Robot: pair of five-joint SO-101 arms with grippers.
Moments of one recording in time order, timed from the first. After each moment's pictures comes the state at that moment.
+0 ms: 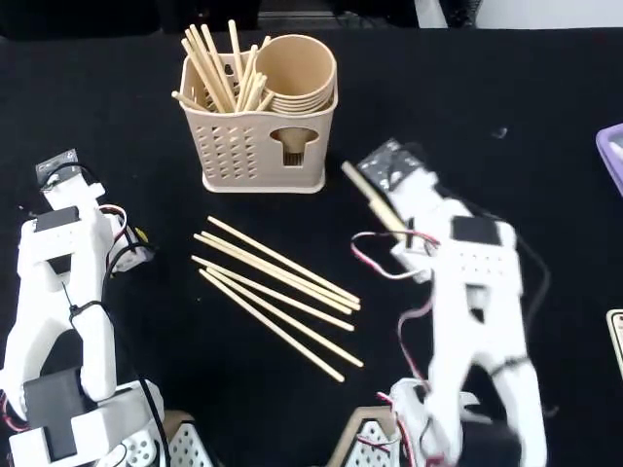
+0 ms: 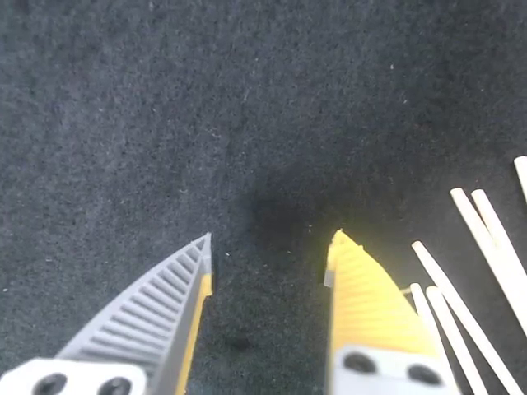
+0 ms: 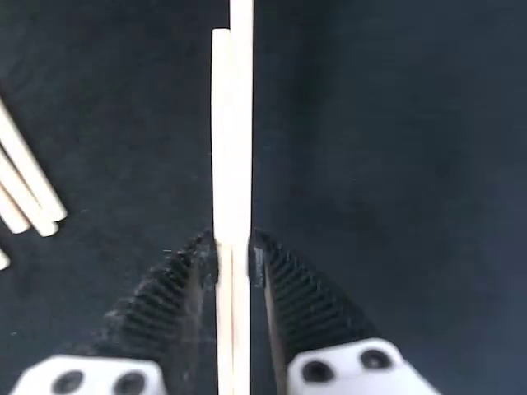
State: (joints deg) left arm -22.8 -15.9 40.7 58.9 8.5; right arm 7.8 -31.0 45.5 59.6 47.1
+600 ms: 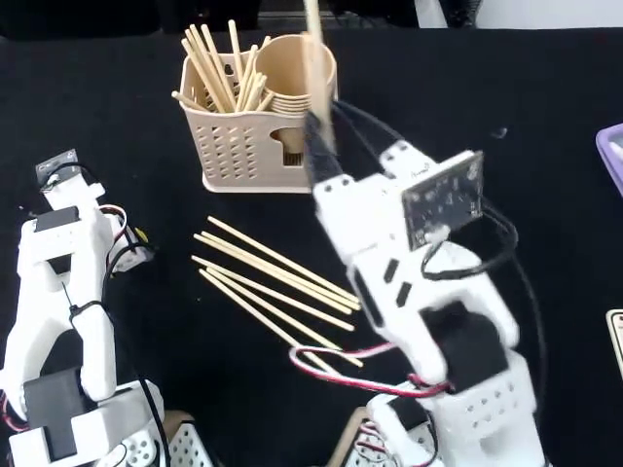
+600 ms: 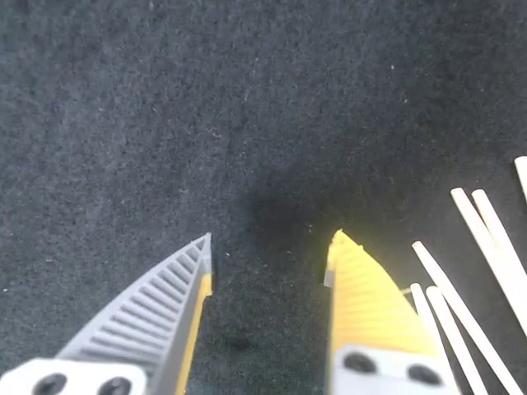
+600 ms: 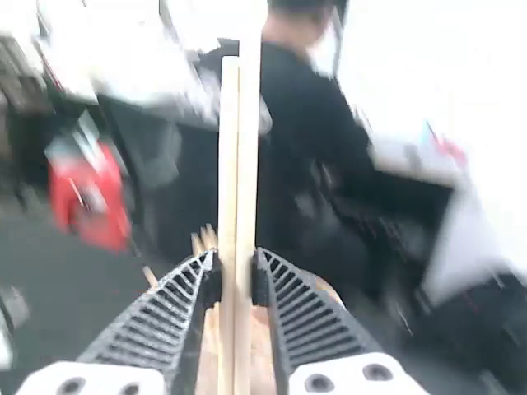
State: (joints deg) left arm -22.8 -15.9 40.7 58.9 8.5; right arm -25.2 -59.7 35.3 28.1 5.4
